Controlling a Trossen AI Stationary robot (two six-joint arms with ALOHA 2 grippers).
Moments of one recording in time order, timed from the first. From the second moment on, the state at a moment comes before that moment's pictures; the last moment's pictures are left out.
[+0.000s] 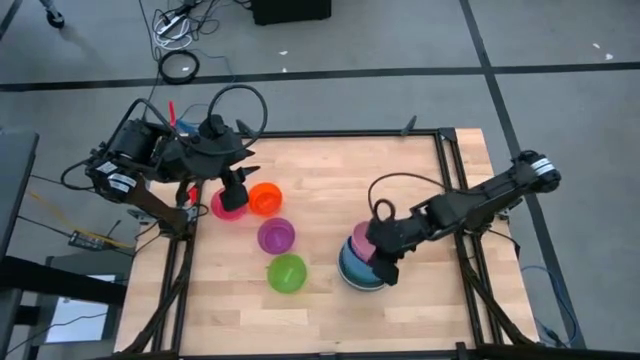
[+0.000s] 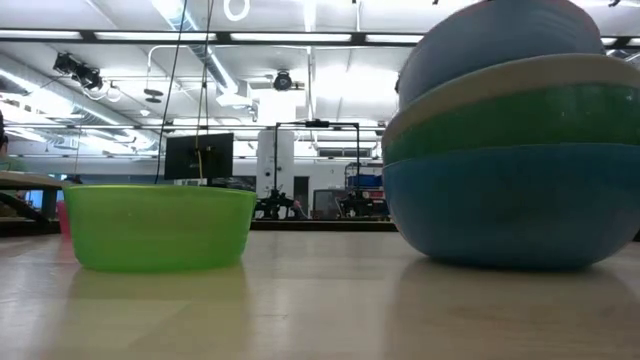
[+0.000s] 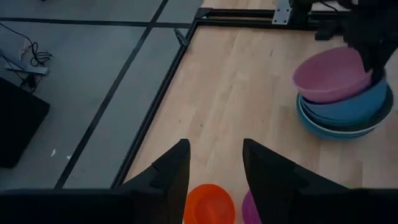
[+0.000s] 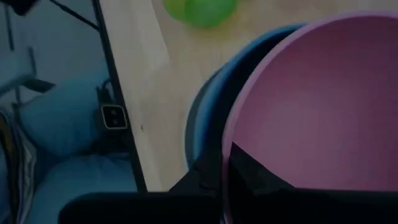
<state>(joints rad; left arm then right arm) -0.20 1.49 2.24 -1.57 -0.57 -0.27 0.39 1.39 1.18 -0.72 -0.02 0.84</state>
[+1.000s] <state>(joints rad) -0.20 1.49 2.24 -1.57 -0.57 -0.27 0.45 1.38 1.18 -0.60 -0.03 0.97</state>
